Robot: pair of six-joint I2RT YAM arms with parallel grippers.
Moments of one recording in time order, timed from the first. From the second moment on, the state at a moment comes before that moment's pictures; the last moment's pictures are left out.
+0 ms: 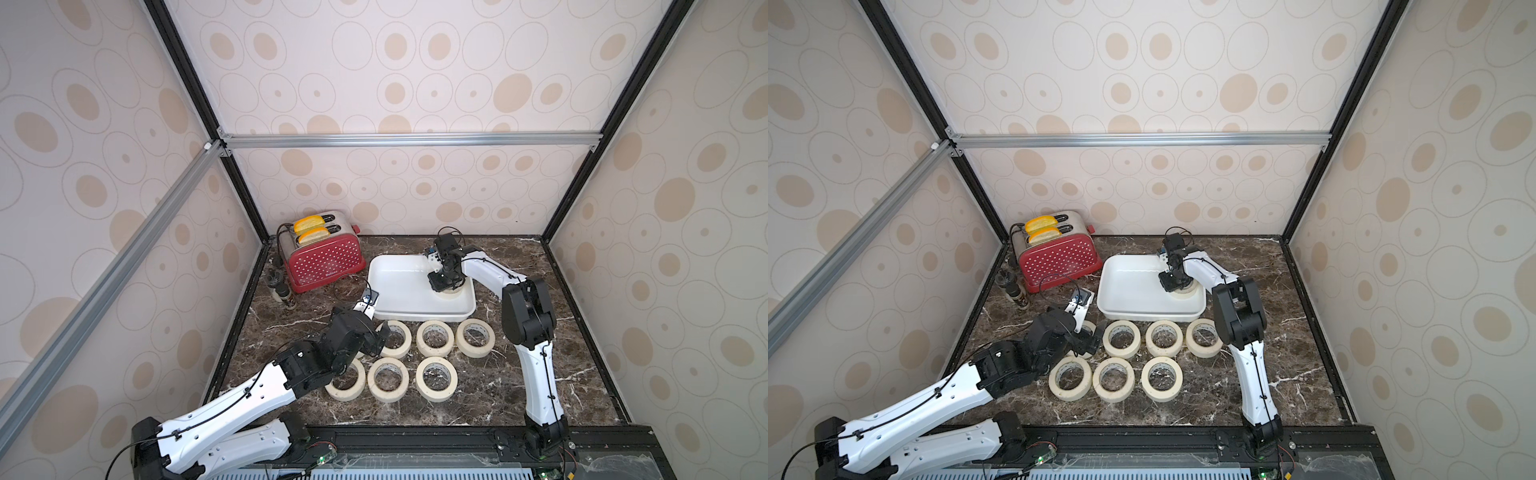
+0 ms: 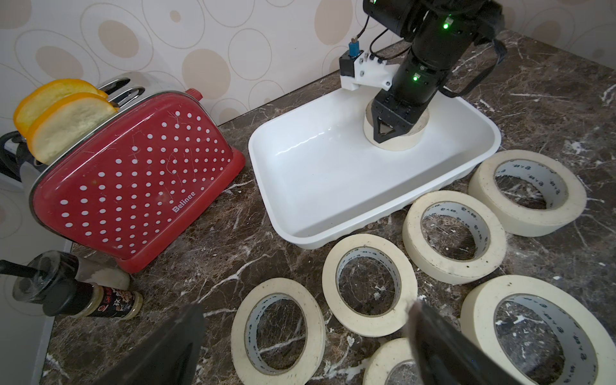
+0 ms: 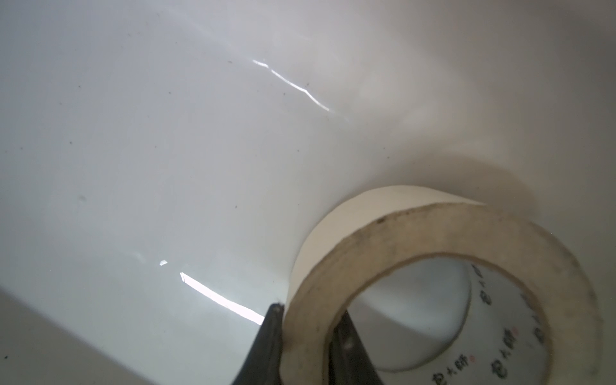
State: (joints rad) left arm -0.93 0.94 0.85 -0.51 -0.53 -0.13; right arm 0.49 2.27 1.87 -0.80 -0.07 -0.09
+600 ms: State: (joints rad) left arm -0.93 0.95 0.85 -0.51 -0.53 -0.13; right arm 0.49 1.92 1.66 -0.80 -0.16 -0.06
